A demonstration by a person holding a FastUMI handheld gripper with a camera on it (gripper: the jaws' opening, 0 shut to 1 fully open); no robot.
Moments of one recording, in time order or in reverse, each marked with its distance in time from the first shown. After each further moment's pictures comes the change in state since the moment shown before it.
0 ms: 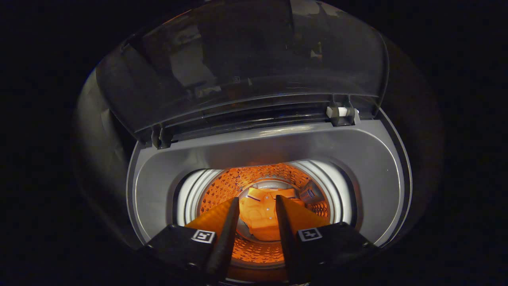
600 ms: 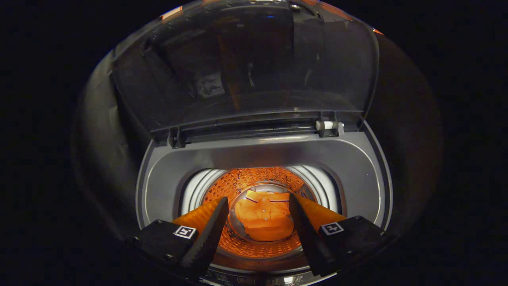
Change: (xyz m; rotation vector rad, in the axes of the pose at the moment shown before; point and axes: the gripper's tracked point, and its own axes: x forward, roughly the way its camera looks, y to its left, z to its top) arm -0.040 0.001 0.008 -0.053 -0.064 0.006
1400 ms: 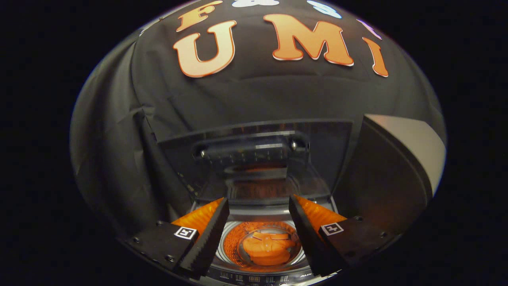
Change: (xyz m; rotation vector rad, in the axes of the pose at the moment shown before) arm -0.140 0.021 0.150 -0.035 -0.397 0.043
